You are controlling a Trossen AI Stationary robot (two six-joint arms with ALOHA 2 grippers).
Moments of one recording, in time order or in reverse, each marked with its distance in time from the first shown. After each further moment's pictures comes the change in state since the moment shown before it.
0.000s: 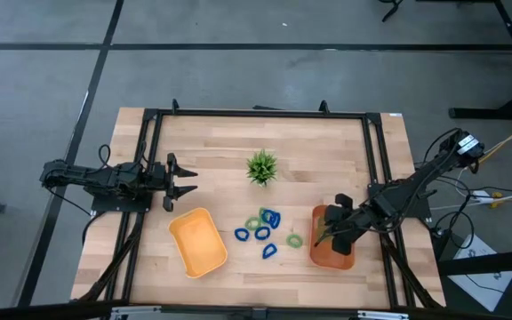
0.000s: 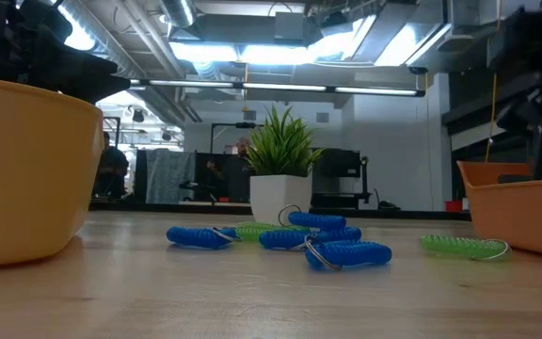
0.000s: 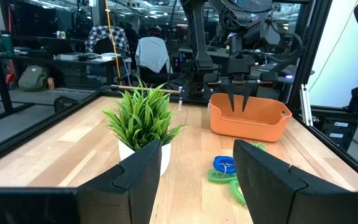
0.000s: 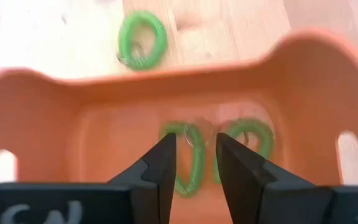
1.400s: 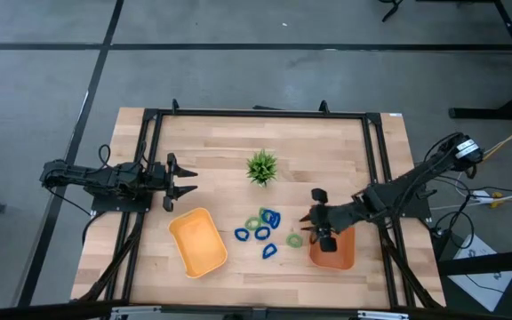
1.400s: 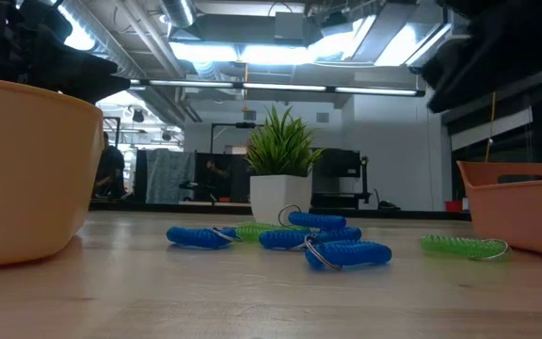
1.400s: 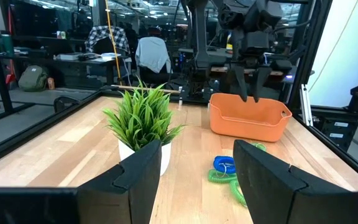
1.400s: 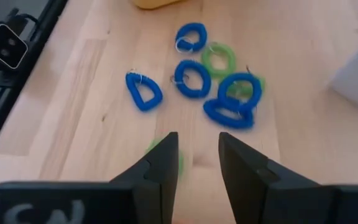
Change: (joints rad) left arm 0.000 0.000 0.000 0.000 0.000 0.000; right arm -0.140 0.066 0.054 0.356 0.011 -0.518
